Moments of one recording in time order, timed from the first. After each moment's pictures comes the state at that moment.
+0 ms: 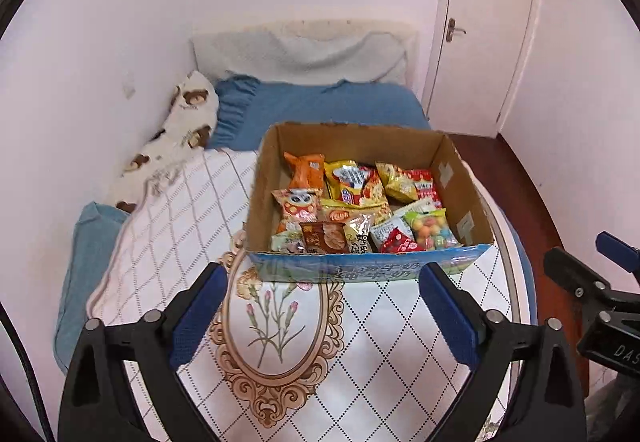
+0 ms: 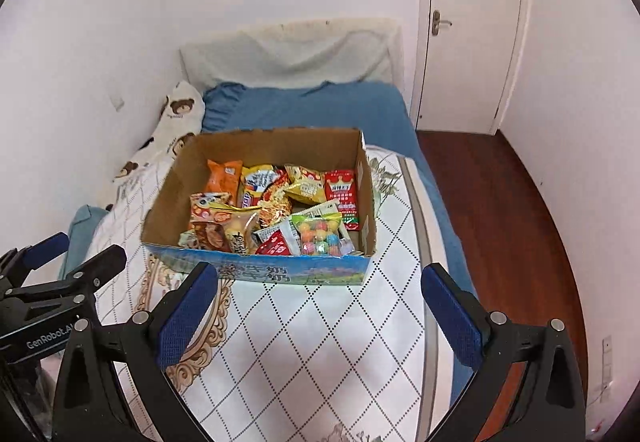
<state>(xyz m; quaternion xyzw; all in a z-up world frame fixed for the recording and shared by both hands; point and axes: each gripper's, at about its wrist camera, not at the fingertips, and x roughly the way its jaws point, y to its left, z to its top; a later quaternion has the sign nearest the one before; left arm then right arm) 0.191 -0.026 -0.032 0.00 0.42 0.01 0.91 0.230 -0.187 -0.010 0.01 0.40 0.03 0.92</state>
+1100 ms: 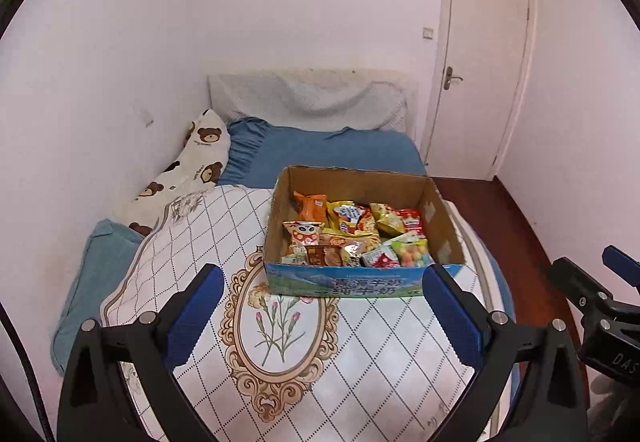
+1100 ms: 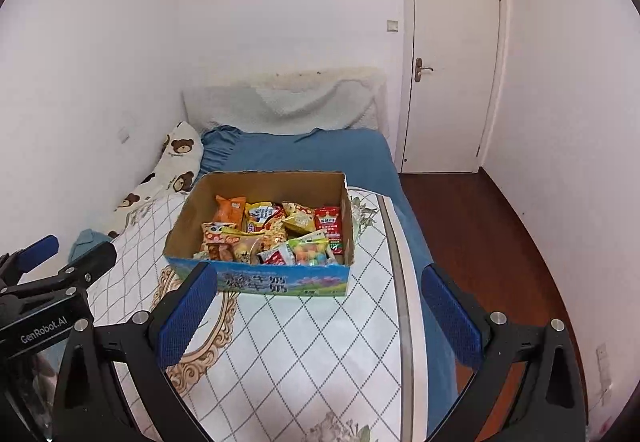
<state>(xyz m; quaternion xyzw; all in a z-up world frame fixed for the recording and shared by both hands) 0.125 -0.027 0.012 -0.02 0.34 0.03 0.94 0.159 -0.198 0.034 0.00 0.33 0.01 0.94</state>
